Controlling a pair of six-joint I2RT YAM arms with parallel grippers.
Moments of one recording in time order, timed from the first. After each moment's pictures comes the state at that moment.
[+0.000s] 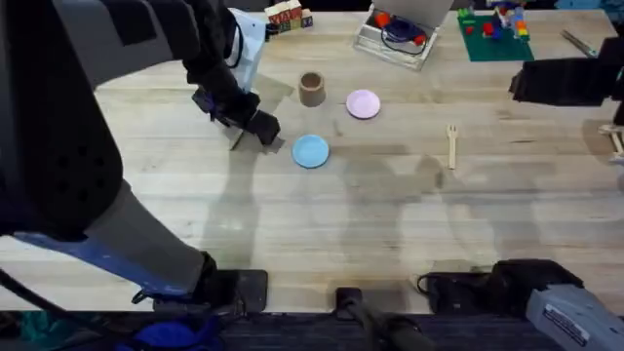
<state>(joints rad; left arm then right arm) -0.06 1.81 1.21 -0.88 0.05 0.39 0.00 0.89 1.28 -1.21 -0.06 0.08</state>
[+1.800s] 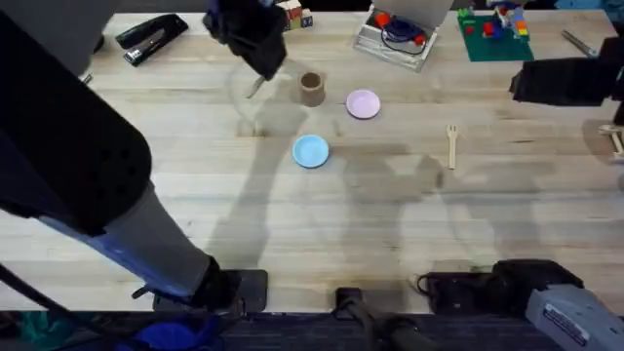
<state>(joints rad) -0.24 1.86 1.84 -1.38 0.06 0.21 0.00 0.89 1.28 -1.21 -0.06 0.08</state>
